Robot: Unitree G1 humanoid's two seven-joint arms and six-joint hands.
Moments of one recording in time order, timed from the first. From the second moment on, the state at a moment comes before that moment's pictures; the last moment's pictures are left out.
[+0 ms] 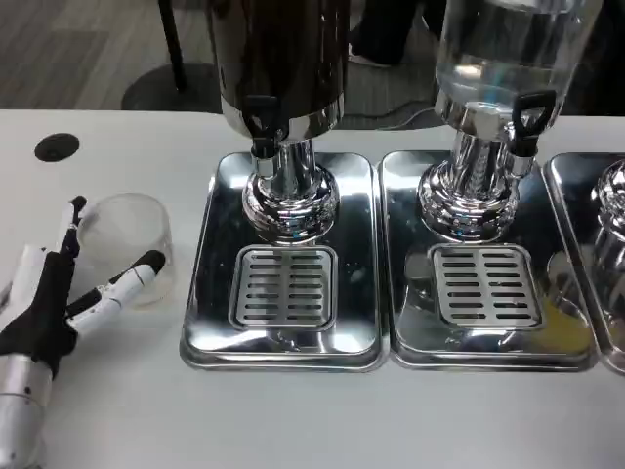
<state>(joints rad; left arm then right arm) -0.25 0.46 -0.03 0.79 0.33 -0.36 0.21 0.46 -0.25 -0.14 -0.21 -0.56 -0.32 -0.37</state>
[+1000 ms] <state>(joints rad) -0.26 0.46 -0.05 0.80 0.33 -0.37 0.25 0.48 -0.23 -0.17 -0.21 -0.56 -0.36 -0.37</state>
